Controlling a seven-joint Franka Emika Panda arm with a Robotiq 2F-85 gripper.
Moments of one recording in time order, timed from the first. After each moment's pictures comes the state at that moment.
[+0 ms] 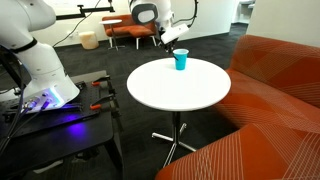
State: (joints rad) arm -0.61 0.40 0.68 -2.32 0.22 2.96 -1.86
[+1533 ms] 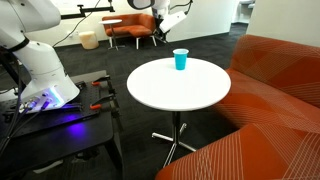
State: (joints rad) arm -1.08 0.40 1.18 -2.34 0.37 2.79 -2.10
